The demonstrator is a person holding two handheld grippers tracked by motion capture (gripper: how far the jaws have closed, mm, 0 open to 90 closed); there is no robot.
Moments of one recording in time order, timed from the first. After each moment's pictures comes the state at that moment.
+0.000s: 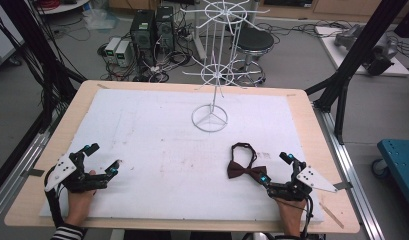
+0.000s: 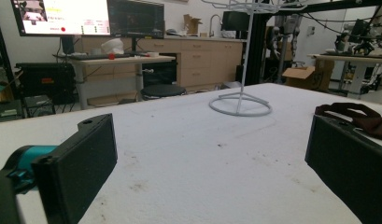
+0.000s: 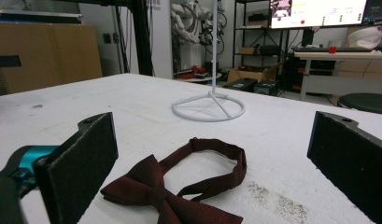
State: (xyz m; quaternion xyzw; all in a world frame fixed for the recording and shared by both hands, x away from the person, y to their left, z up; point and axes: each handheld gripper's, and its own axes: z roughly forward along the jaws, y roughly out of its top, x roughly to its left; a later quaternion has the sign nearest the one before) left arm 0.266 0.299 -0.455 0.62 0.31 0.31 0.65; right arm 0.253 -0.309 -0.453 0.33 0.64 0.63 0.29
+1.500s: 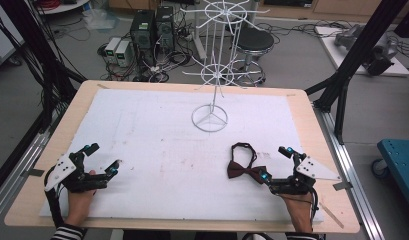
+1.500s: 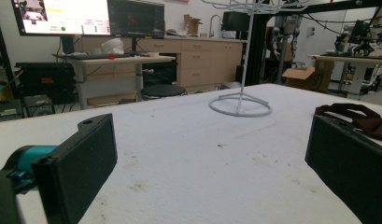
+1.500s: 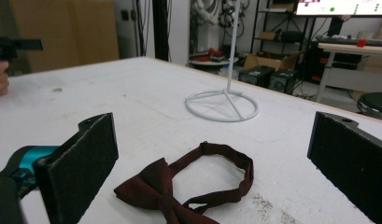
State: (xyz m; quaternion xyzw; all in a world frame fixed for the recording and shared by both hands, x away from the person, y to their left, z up) left arm 0.266 0.299 -0.455 0.62 0.32 0.31 0.65; right arm 0.262 -0.308 -0.419 0.30 0.70 0.60 0.27
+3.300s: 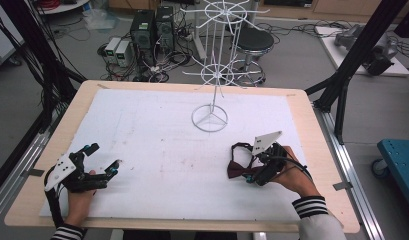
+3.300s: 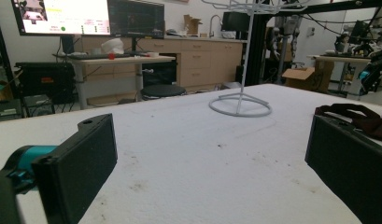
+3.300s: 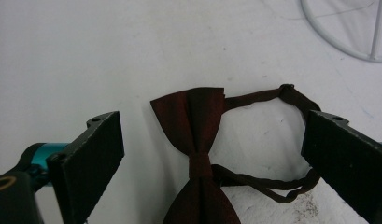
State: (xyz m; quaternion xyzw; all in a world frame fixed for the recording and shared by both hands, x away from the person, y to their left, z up) left arm 0.266 0.299 -0.455 0.62 0.32 0.31 0.65; right arm 0.331 -0.246 -0.389 0.13 0.94 0.31 0.10
